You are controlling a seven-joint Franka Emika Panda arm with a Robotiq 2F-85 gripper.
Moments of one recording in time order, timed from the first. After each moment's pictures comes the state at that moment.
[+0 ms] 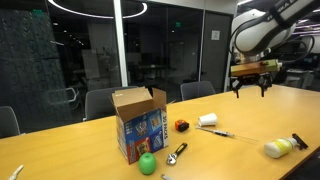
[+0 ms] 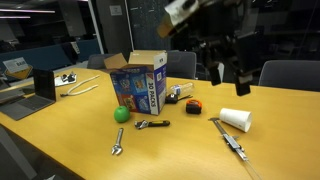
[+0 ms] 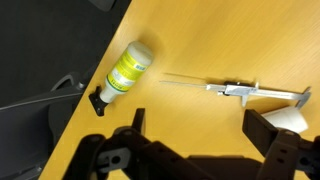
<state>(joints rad) -0.11 -0.33 -0.10 -2.42 -0.40 2.08 0.88</state>
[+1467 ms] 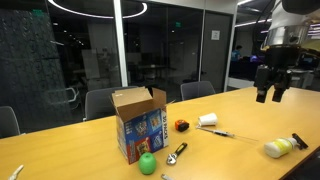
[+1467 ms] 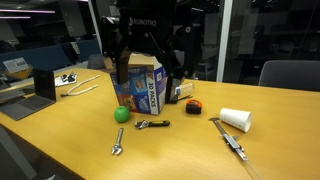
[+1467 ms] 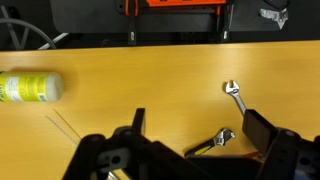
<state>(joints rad) -0.03 -0.82 -0.17 -2.65 -0.02 1.79 -0.16</state>
